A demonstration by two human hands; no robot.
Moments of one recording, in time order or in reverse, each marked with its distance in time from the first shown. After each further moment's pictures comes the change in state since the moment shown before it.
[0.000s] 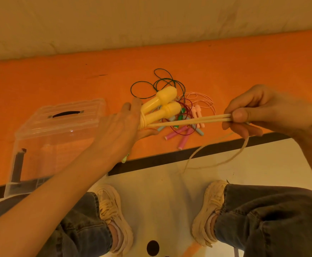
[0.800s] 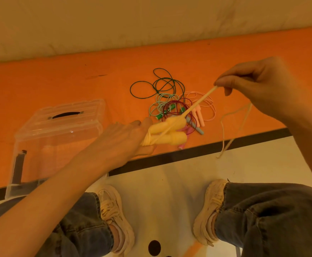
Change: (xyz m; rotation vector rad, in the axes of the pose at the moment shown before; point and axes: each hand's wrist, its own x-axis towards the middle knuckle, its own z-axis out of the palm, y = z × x) left_hand -0.011 0.001 -0.006 0.103 -0.300 0.287; right_hand 0.019 -0.008 0.003 -0.638 0.706 -0.038
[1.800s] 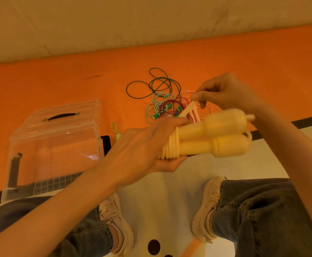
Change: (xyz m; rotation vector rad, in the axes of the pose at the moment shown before) left_hand -0.012 0.045 -0.012 -0.413 0.464 0.274; right_hand 0.017 0.018 0.034 0.108 -0.222 0.145
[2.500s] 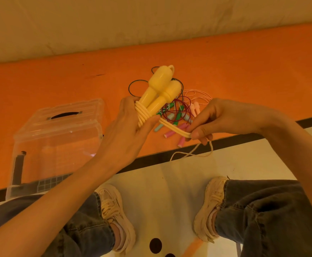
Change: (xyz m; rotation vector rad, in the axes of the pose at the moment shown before) left_hand 0.000 -0.027 0.003 -0.172 0.162 -0.561; right_hand -0.021 -0.009 0.008 0.155 -0.608 0.014
